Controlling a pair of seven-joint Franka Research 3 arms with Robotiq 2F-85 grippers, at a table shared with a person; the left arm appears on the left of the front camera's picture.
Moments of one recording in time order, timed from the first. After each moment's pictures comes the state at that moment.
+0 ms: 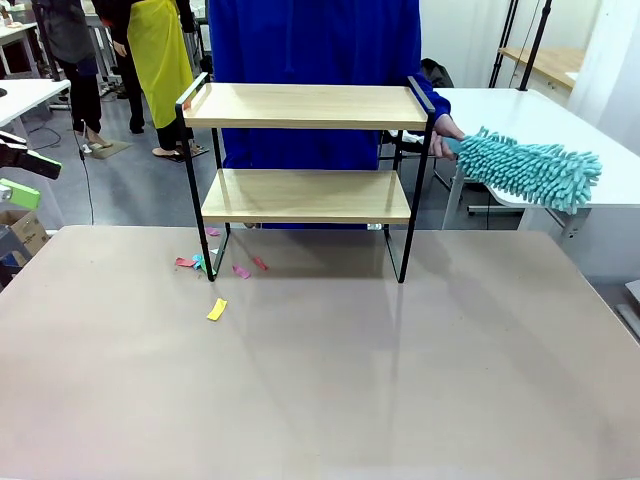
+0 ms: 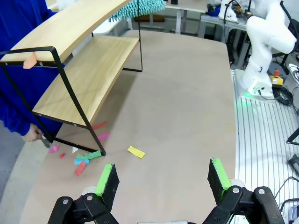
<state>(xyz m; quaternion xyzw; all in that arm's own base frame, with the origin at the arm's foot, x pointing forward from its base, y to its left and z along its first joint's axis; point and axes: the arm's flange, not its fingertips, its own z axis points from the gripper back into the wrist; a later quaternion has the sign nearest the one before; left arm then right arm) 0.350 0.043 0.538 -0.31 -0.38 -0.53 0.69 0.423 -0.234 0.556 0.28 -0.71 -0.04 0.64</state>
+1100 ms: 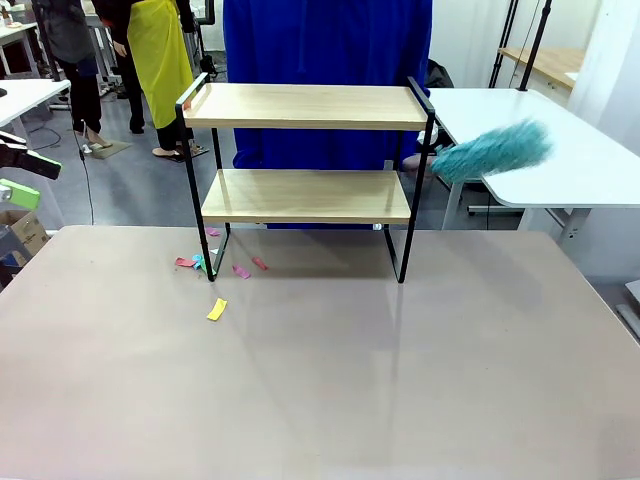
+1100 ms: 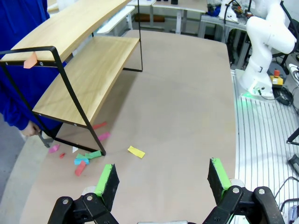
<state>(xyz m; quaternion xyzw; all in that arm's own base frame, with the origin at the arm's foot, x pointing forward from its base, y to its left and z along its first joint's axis) 0.350 0.043 0.538 -0.31 -0.38 -0.53 0.69 0.424 -0.228 0.554 0.28 -0.71 -0.04 0.65</state>
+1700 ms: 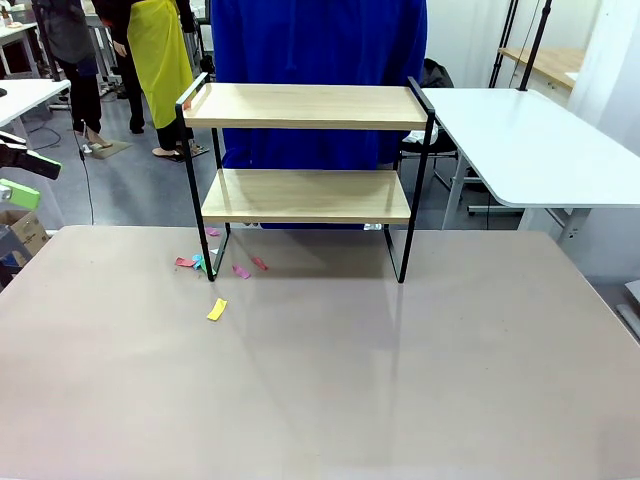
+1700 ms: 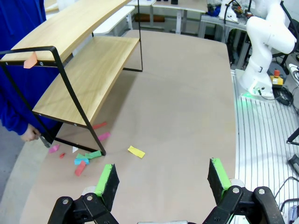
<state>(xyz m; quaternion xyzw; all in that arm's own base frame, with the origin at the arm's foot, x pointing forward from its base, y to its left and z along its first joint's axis) 0.350 0.043 0.538 -0.31 -0.38 -0.53 0.69 0.424 -0.228 0.554 0.28 -0.71 -0.04 0.65</state>
